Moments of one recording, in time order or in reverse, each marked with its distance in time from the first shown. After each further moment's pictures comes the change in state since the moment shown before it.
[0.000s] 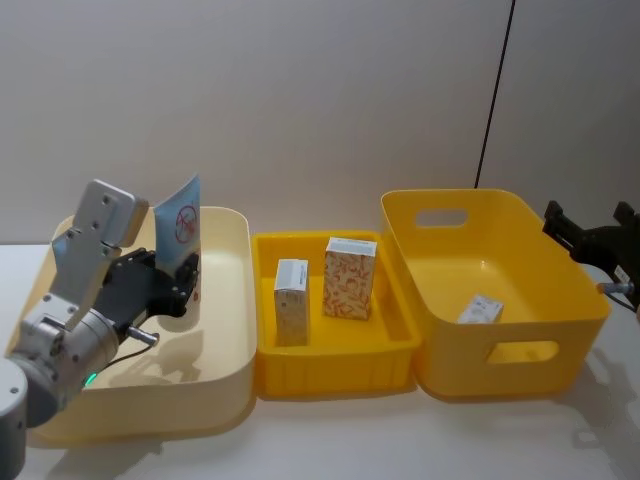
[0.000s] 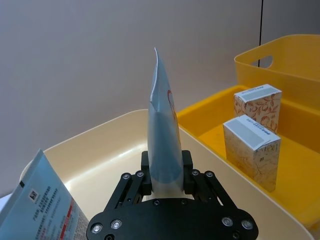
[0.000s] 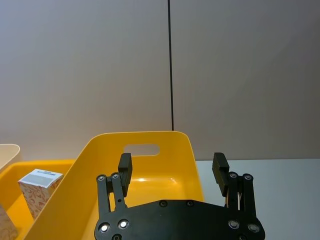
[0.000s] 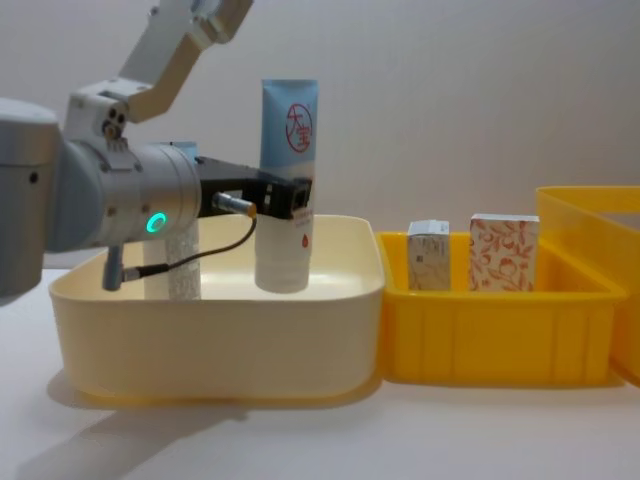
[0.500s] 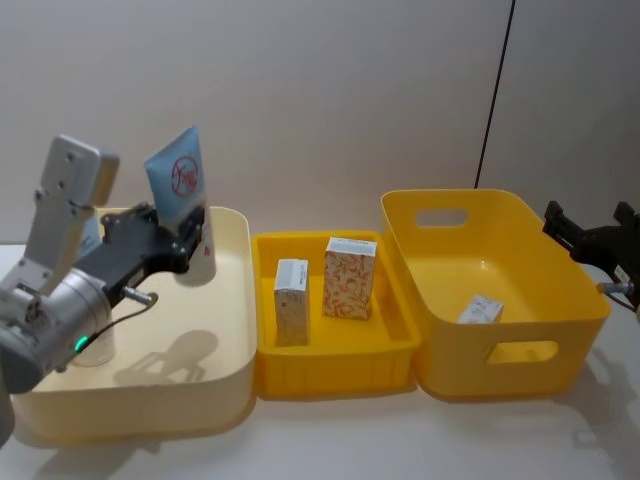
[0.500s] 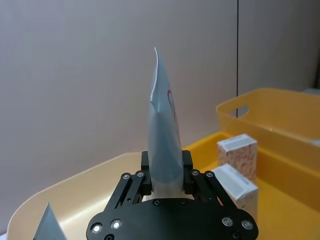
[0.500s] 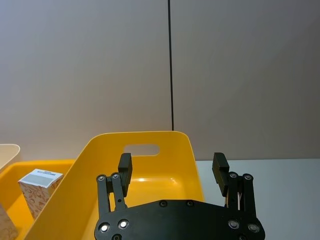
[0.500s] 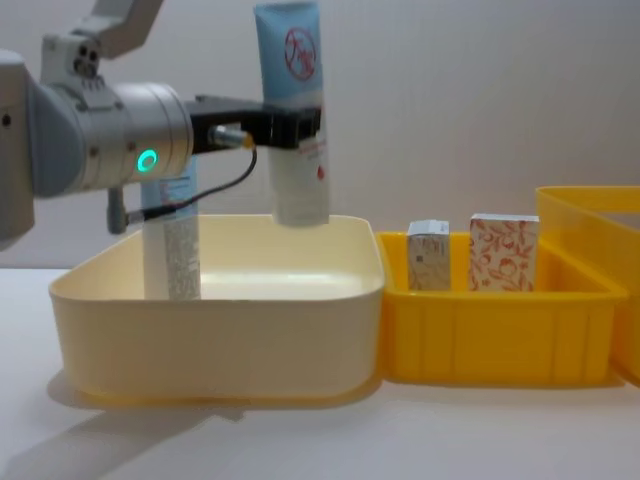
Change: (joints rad) left arm -0.029 -0.013 -0.050 -0.003 -0.071 -0.085 -0.089; right arm 0.000 0.000 0.000 0.000 0.000 0.000 0.000
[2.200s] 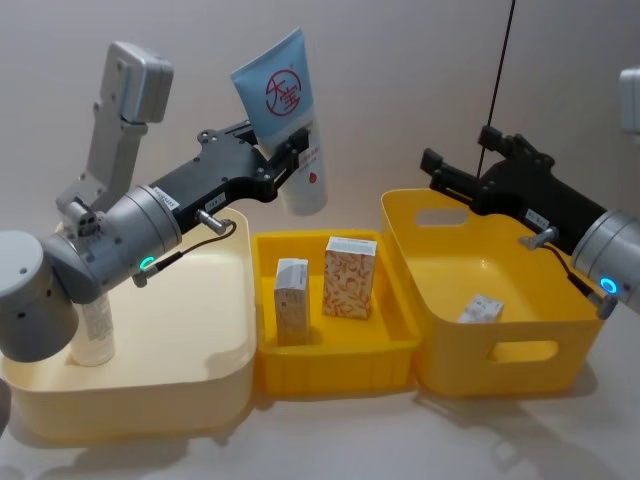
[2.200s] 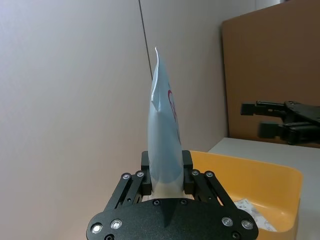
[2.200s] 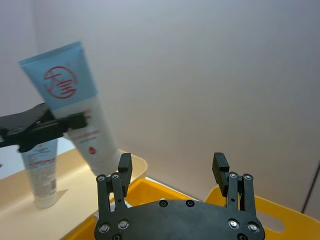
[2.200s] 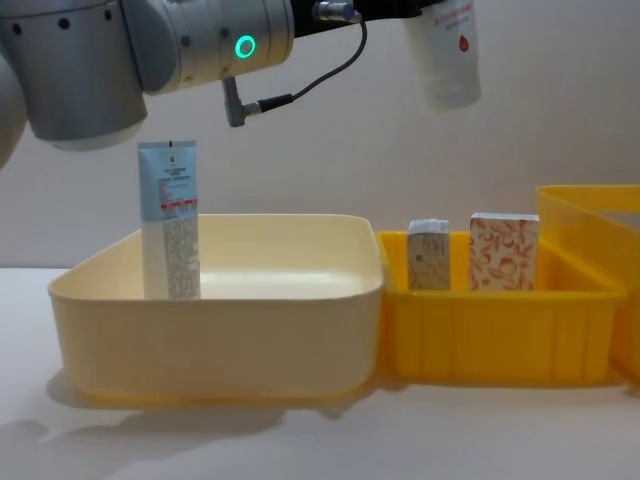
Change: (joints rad) left arm -0.224 -0.090 0.074 0.196 -0.155 -0.165 -0.282; right arm 0.150 0.134 -0.167 0.021 0.143 -0.032 0.348
